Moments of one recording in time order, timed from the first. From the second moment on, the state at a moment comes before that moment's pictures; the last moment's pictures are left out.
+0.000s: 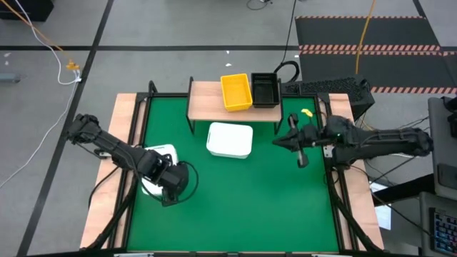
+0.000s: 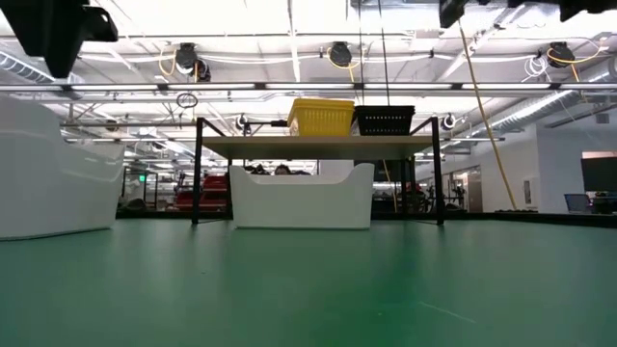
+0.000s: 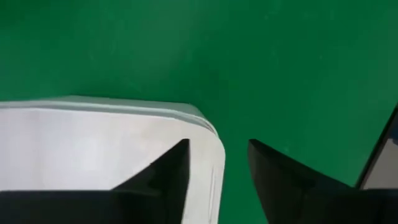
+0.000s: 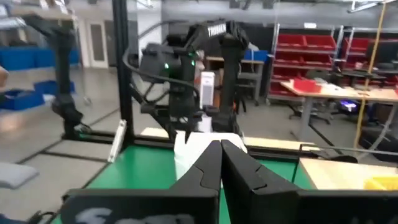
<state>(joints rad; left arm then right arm) -0.47 1.43 1.24 -1.23 0.00 -0.73 -0.05 0.75 0.55 0.26 -0.19 -0.02</state>
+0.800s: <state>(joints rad) -0.37 1.34 1.24 -1.33 -0.41 -0.70 0.06 1.47 0.82 -0.04 0.27 -0.11</state>
